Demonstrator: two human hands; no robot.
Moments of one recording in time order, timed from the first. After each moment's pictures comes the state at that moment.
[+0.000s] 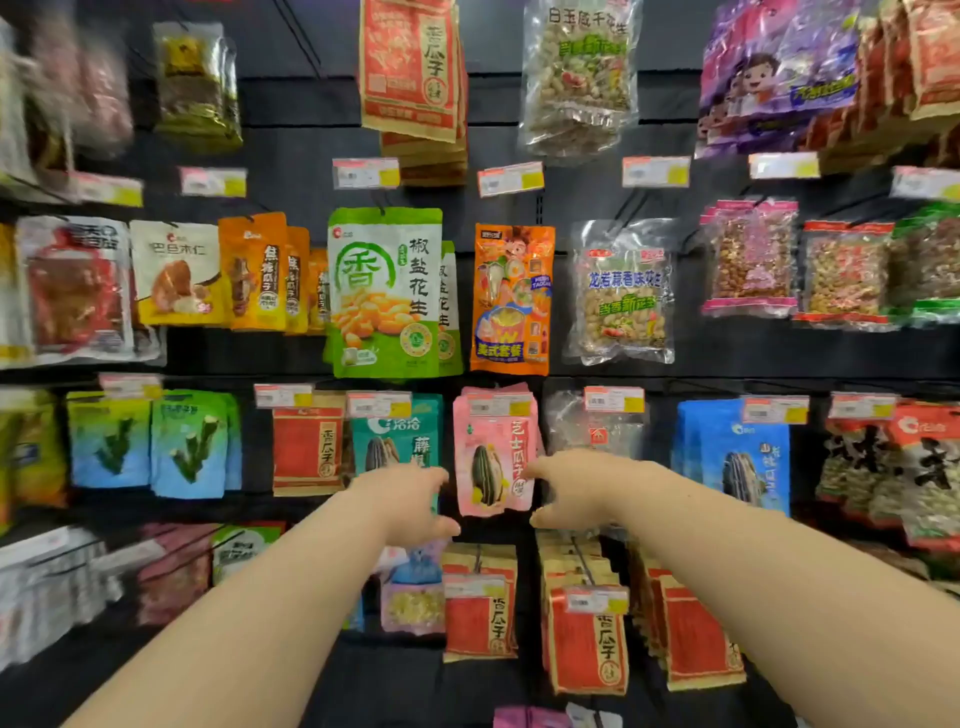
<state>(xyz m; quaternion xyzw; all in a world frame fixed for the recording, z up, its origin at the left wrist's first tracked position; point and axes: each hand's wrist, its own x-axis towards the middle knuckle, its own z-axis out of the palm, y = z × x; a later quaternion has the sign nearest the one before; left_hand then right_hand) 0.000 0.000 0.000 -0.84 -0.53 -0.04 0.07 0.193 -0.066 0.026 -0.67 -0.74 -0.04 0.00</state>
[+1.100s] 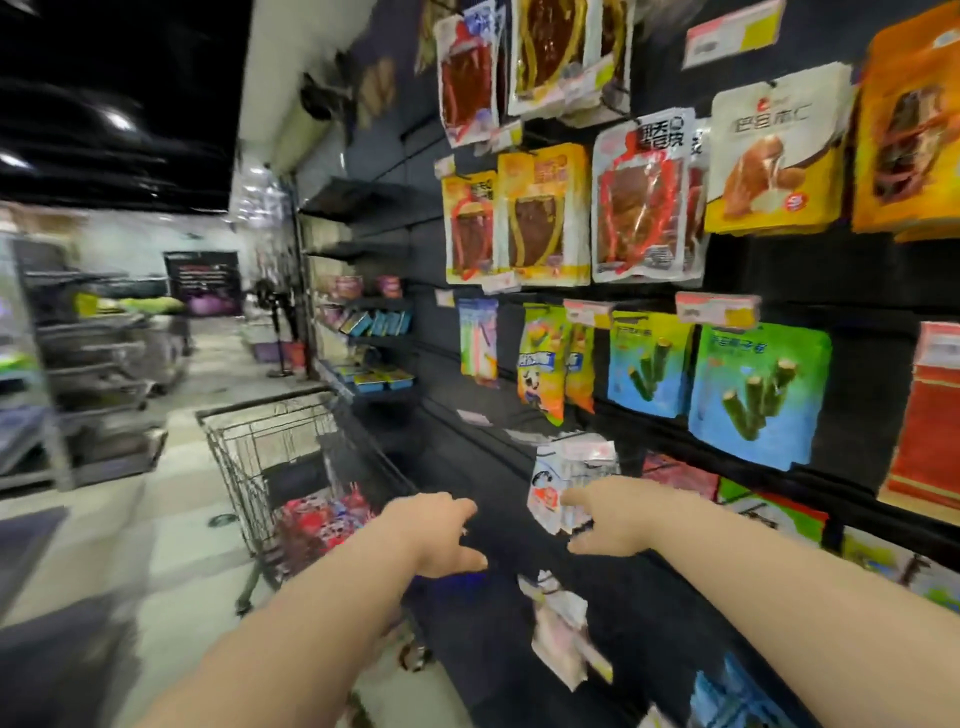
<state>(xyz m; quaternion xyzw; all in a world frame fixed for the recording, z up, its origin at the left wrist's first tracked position) -0.497 0.004 -0.103 -0.53 -0.85 0.06 -0.01 -0.332 0.141 -0.073 -0.28 -0.96 0.00 -0.10</state>
